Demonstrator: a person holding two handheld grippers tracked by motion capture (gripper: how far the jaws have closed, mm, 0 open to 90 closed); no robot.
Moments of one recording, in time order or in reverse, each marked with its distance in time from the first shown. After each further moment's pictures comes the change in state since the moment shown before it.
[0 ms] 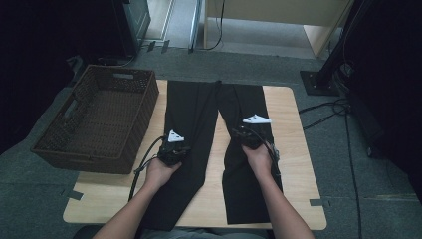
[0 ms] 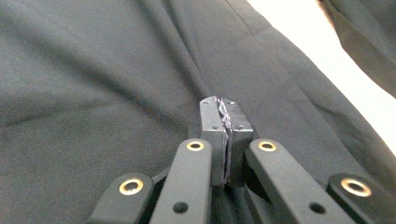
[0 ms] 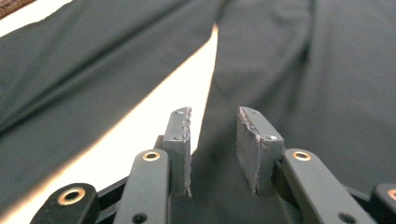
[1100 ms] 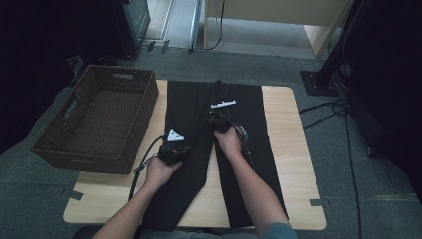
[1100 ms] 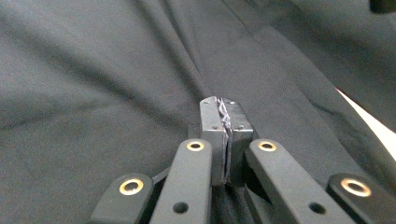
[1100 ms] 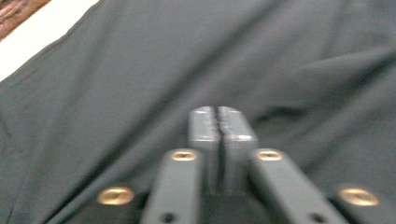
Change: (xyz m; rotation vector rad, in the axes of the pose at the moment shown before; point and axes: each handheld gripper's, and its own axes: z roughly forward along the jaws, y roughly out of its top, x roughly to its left) left arm 0.002 0.000 0.000 0.005 -0.021 -0.007; right arm 0.052 0.051 0.087 0.157 0.092 0.026
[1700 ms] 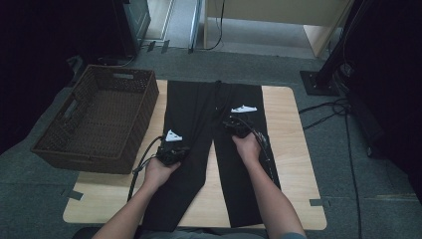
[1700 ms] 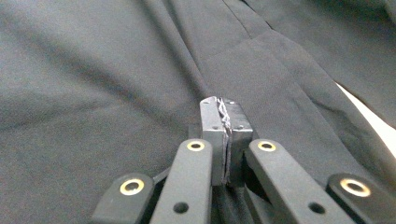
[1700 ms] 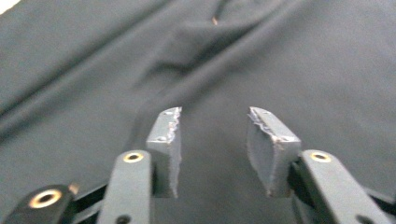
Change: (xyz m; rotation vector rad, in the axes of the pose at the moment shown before) left arm 0.002 -0.003 -0.003 -0.009 0.005 -0.011; right arm -0.050 -0.033 -0.034 -0.090 -0.111 -0.019
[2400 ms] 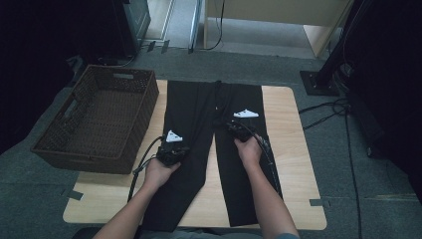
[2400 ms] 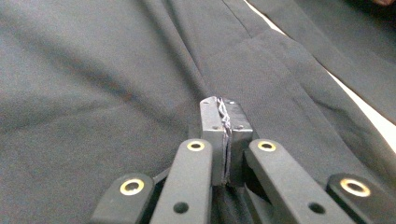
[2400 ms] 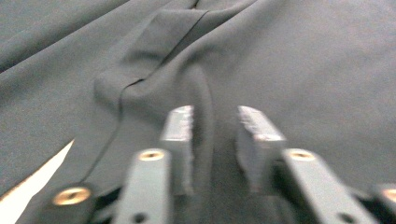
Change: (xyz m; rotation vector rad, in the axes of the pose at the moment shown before) left arm -0.002 0.000 0.000 0.000 0.012 0.012; right arm -0.006 -0.017 0.006 -0.055 -0.064 -0.016
